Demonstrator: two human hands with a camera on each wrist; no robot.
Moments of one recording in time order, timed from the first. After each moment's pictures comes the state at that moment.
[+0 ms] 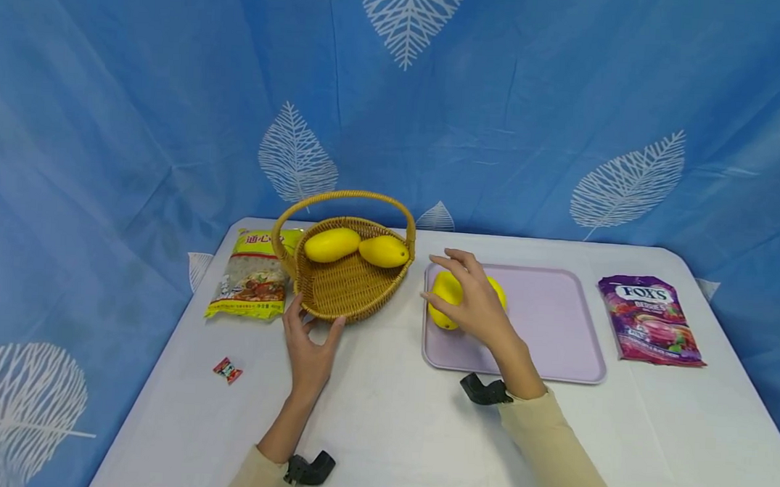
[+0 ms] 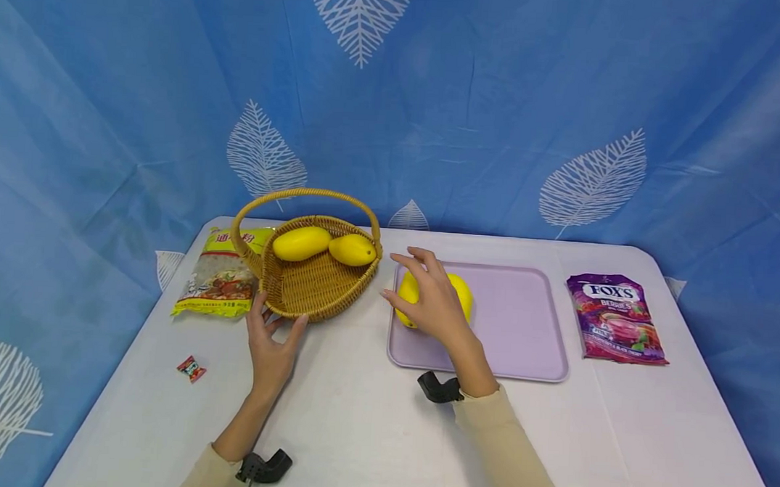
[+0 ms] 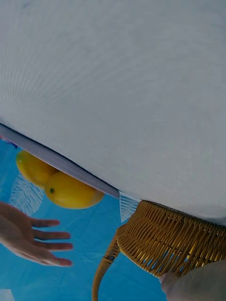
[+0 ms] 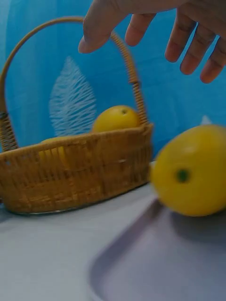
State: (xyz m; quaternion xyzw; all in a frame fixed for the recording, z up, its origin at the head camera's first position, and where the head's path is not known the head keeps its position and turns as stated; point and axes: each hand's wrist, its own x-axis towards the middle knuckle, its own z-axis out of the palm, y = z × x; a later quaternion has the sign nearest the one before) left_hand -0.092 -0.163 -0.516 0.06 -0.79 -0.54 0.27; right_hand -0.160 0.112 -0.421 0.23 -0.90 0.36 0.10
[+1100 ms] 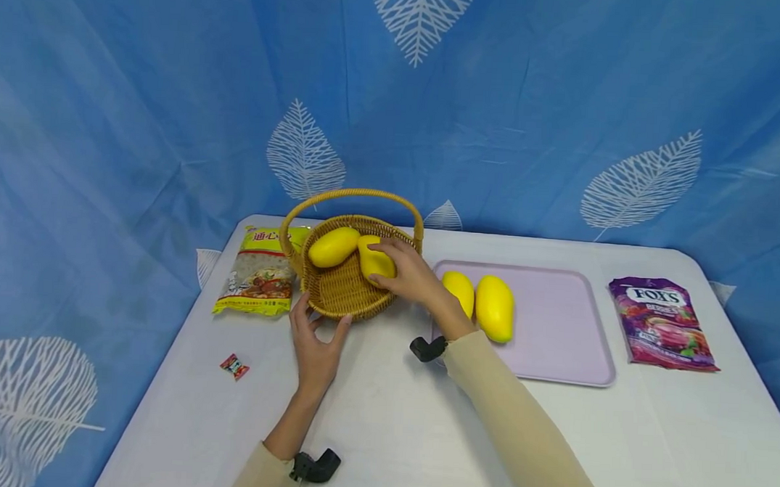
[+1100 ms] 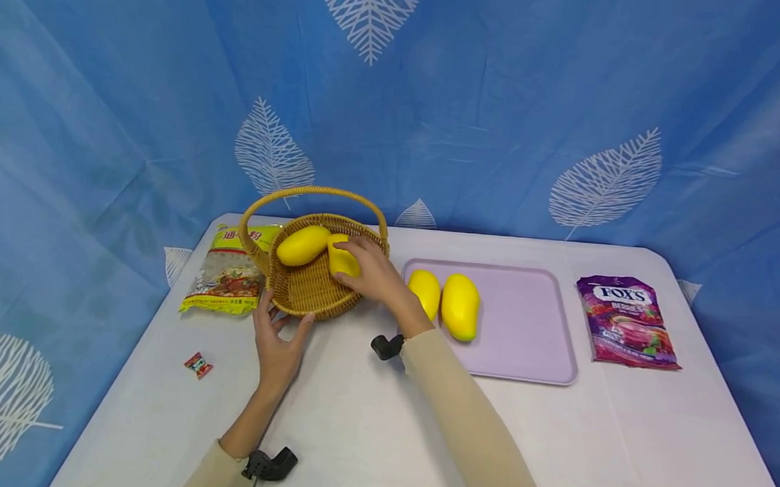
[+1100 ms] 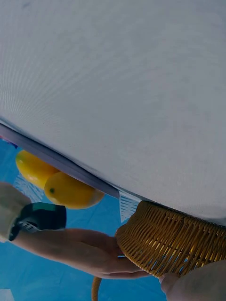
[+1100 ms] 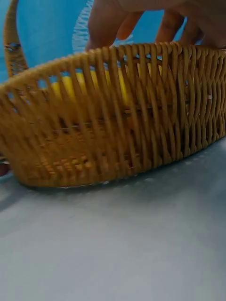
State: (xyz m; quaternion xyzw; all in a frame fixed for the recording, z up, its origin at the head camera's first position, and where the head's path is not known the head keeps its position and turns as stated) left_hand -0.093 -0.164 -0.517 0.06 -0.79 -0.54 0.27; right_hand -0.224 0.014 -0.442 0.33 -0.89 0.32 -0.01
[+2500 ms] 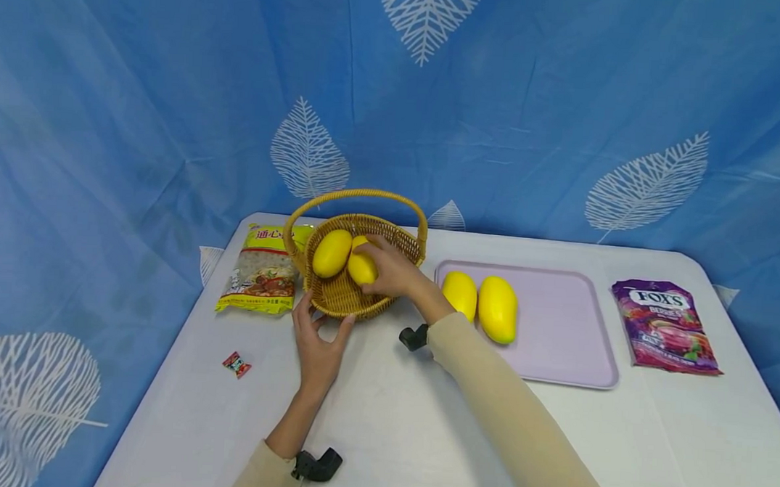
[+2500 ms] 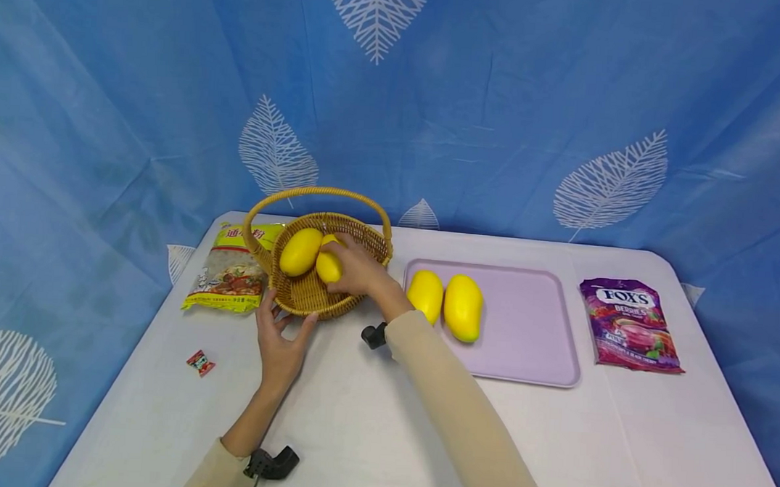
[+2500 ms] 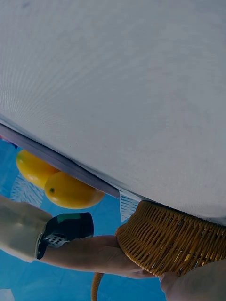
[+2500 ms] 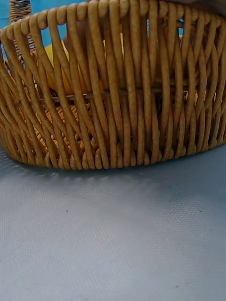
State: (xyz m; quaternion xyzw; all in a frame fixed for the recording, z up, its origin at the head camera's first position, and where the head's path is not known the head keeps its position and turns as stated) left_hand -0.094 -0.164 -0.518 0.05 -0.79 -0.55 0.27; right_hand -0.240 -0.021 -0.447 0.33 -0.90 0.26 -0.10
